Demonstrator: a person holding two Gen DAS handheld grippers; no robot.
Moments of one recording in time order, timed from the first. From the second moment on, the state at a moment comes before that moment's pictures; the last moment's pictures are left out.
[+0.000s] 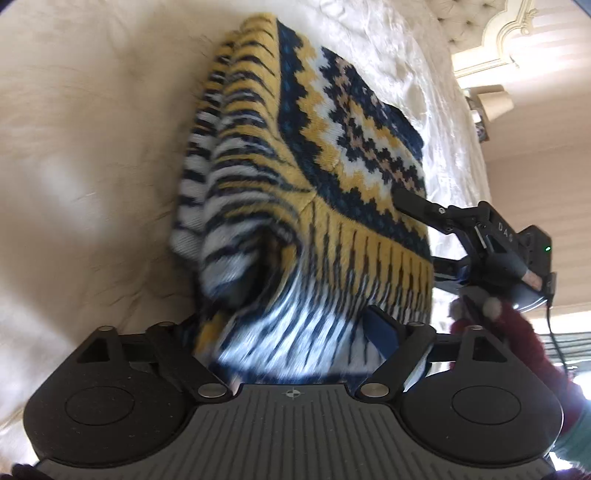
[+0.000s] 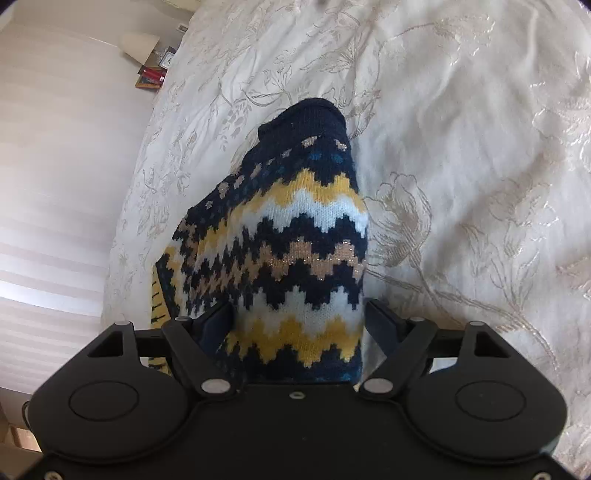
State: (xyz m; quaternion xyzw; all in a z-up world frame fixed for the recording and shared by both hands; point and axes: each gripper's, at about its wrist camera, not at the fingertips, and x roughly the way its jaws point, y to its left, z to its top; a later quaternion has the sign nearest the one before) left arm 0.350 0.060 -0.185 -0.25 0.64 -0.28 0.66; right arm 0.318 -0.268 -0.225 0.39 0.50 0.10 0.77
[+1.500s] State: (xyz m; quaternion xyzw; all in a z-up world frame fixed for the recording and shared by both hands) left arm 0.188 0.013 -0.026 -0.09 0.52 -0.31 0.79; right arm 0.088 -0.314 -0.150 0.34 0.47 -0.02 0.81
